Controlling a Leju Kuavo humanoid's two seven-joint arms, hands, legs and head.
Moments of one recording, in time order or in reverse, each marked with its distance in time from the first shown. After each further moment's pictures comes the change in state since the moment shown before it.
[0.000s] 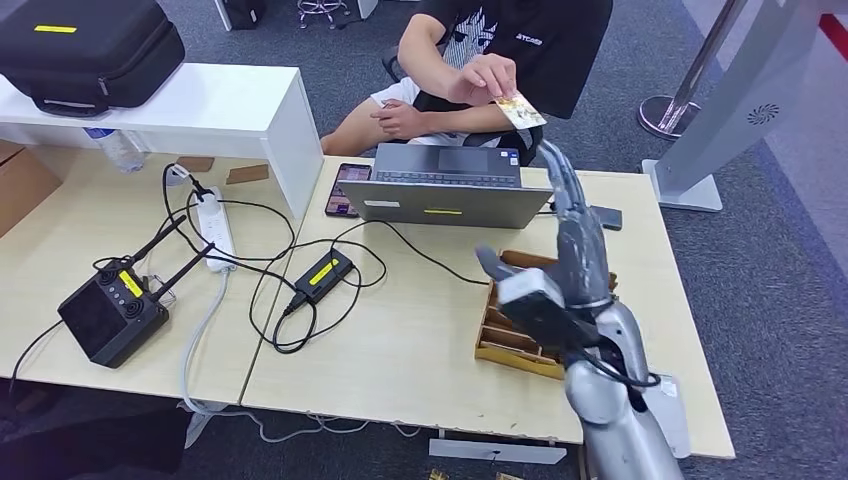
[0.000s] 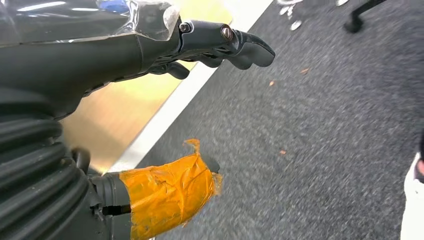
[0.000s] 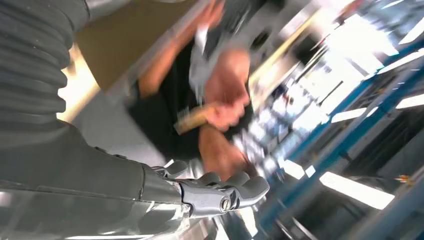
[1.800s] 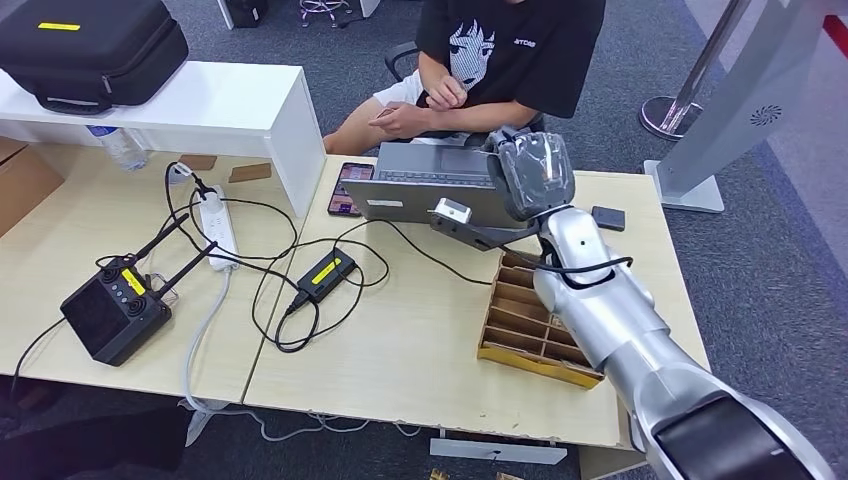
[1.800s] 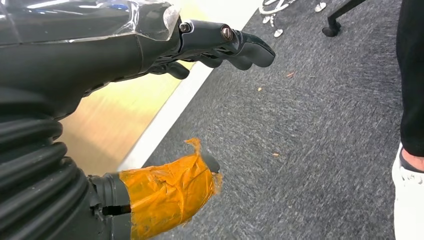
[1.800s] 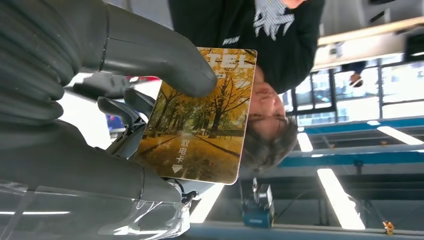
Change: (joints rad) left arm -0.014 0.011 0.000 0.044 -0.075 0.000 -0.011; right arm -0.522 -0.023 0.284 0.840 0.300 -0.318 0.162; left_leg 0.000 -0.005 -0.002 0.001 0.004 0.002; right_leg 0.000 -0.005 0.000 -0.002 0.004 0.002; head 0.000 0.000
